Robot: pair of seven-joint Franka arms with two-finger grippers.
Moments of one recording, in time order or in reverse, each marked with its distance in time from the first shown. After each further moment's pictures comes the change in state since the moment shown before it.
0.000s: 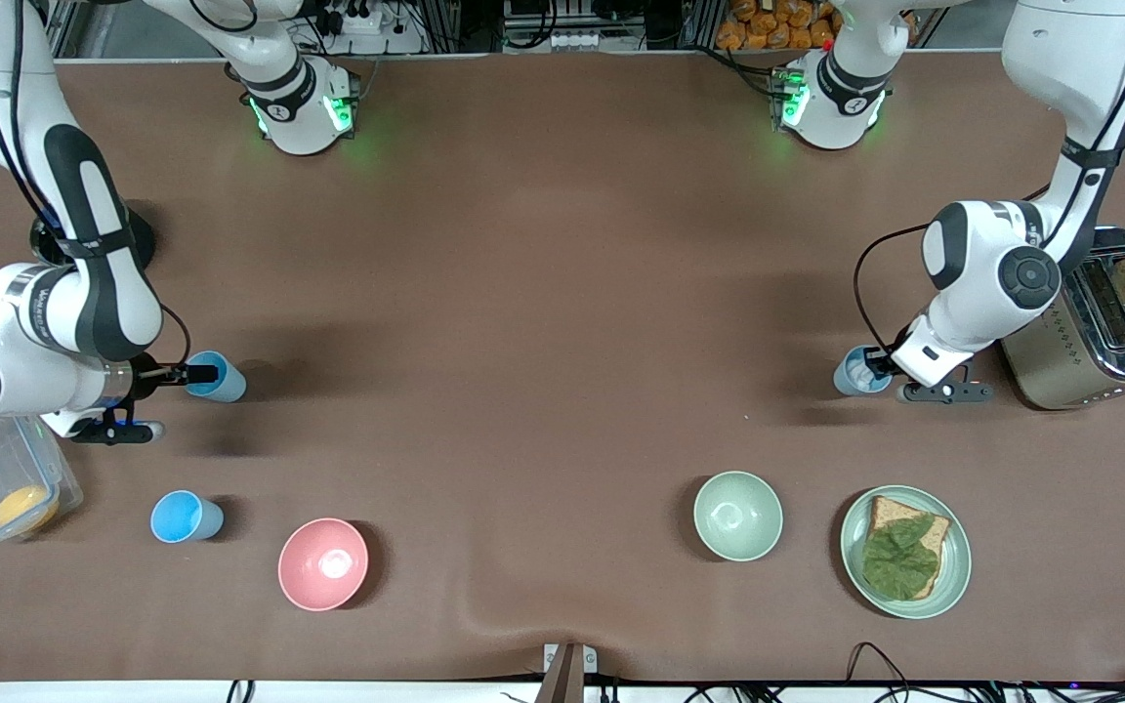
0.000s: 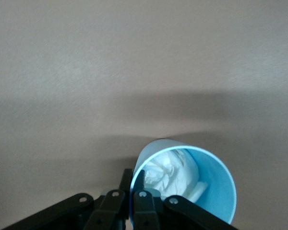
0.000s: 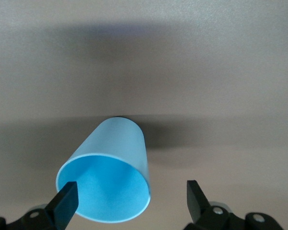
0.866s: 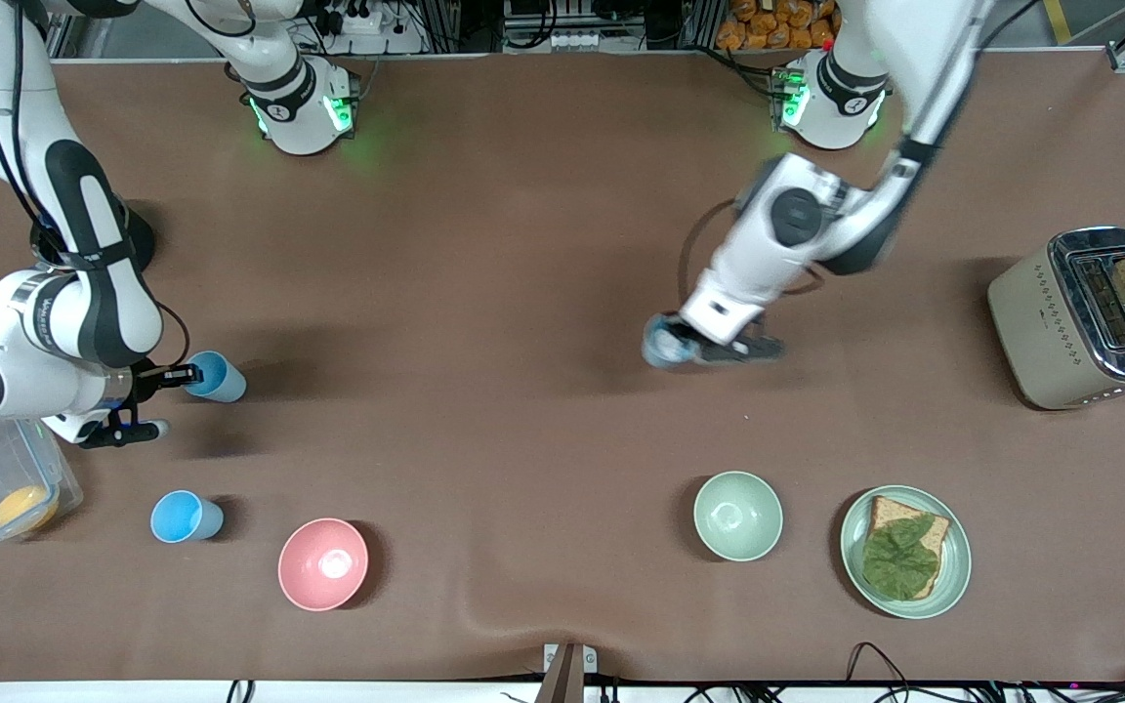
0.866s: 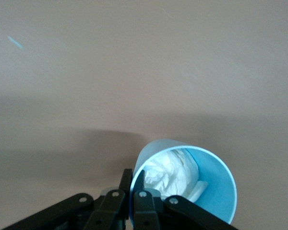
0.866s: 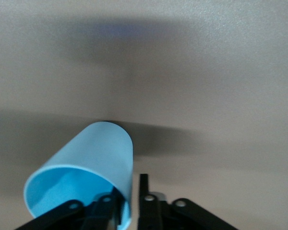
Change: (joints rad) left arm -0.324 0.045 -0.290 0.118 -0.038 0.015 -0.717; right arm -0.019 0.032 -0.002 0.000 0.000 0.036 -0.163
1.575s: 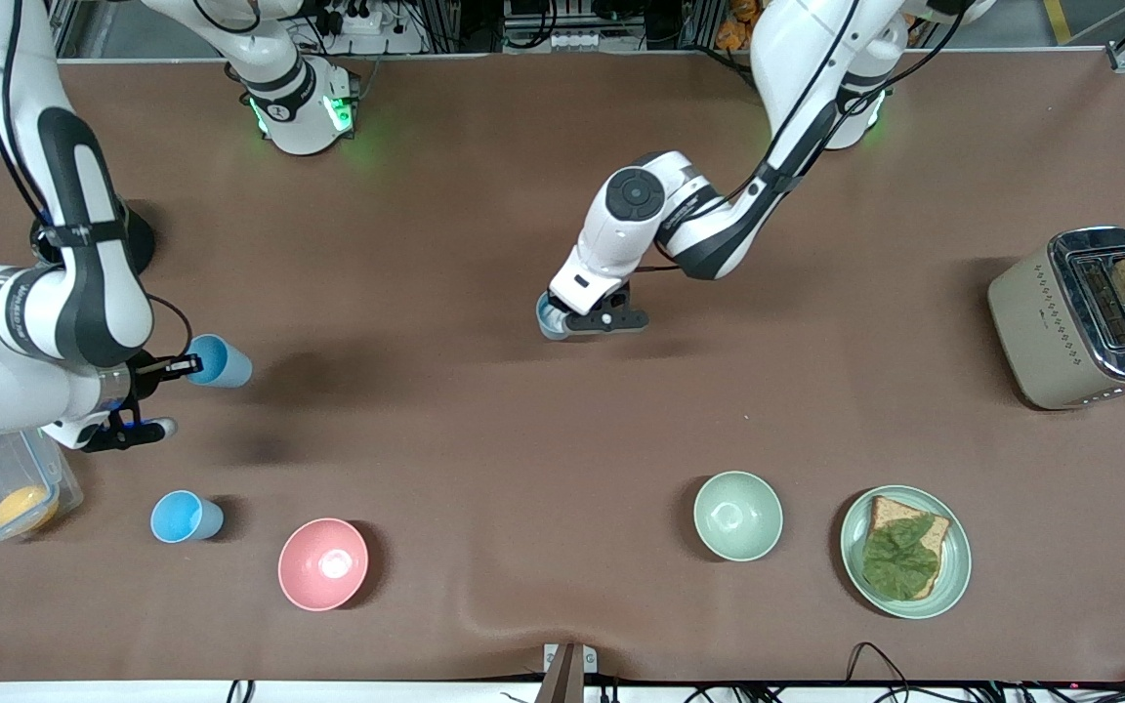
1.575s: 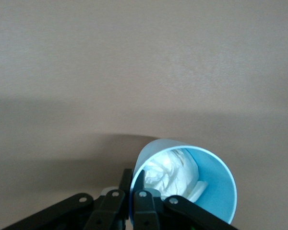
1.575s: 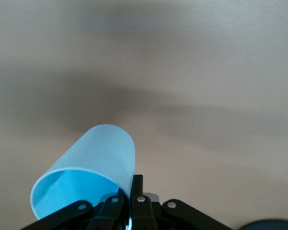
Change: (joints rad) left arm -0.231 0.238 0.027 0.246 0.156 0.001 -0.251; right arm 0.104 -0.056 0.020 0.194 0.042 -0.357 0.101
